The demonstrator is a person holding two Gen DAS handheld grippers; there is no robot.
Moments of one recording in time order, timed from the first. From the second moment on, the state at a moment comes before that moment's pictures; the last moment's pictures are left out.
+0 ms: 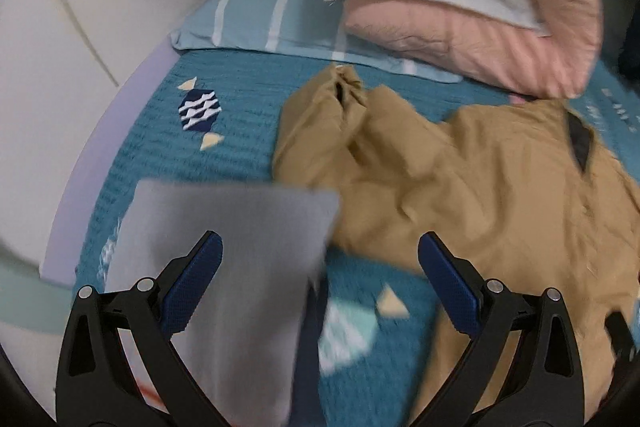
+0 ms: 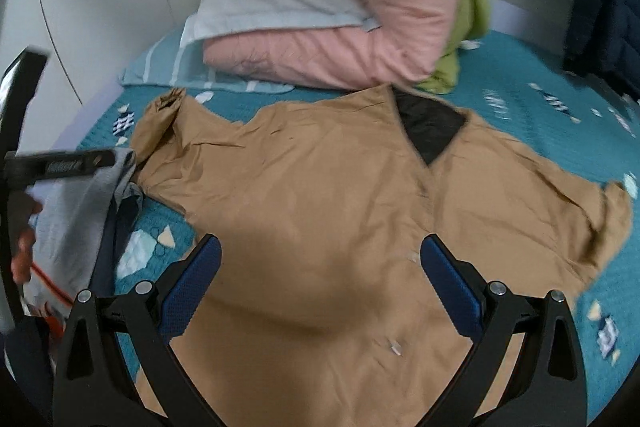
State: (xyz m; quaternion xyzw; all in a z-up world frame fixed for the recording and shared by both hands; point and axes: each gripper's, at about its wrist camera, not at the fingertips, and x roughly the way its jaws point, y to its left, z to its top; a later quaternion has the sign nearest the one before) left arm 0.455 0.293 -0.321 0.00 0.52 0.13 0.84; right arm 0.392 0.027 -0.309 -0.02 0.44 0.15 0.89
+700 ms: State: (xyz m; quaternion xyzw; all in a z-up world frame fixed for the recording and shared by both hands) left arm 0.503 0.378 -0.321 -0.12 0.49 0.11 0.86; right arm 0.488 0.088 -0.359 -0.01 0.46 0.23 0.85
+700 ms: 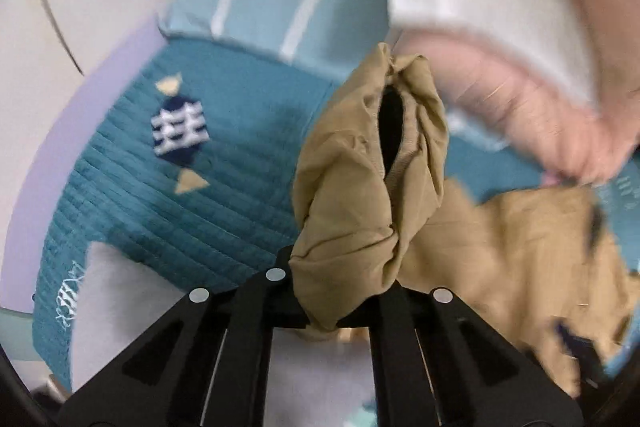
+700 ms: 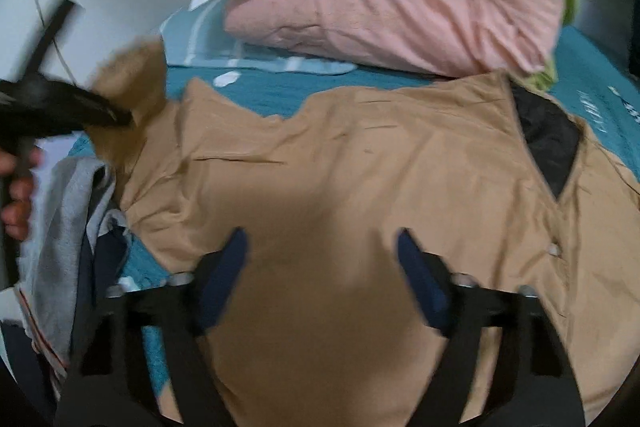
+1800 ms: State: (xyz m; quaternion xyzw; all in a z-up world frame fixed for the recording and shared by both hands) left arm 0.510 -0.074 -0.339 0.06 0.52 -0.12 0.84; right arm 0.413 -0.336 -0.320 0.22 0.38 -0.02 0.90
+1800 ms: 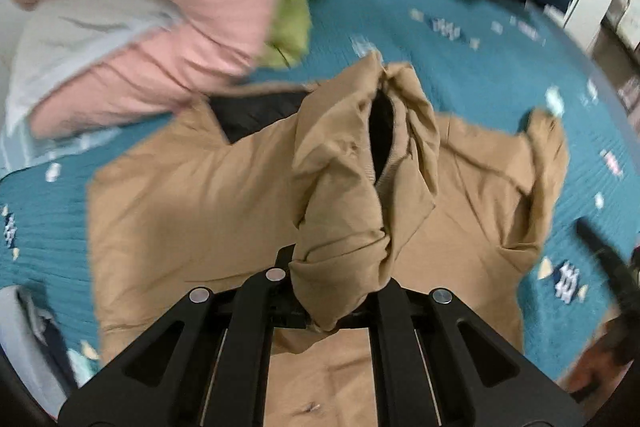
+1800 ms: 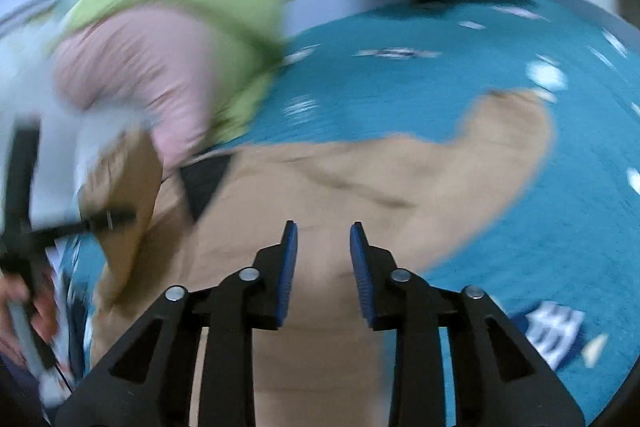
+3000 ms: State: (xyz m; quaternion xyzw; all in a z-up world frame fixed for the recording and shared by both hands) left arm 0.495 -0.145 -0.409 0.17 0.53 -0.15 0.81; right arm 0.493 -0.528 -0.381 0.35 0.42 -0.12 0.83
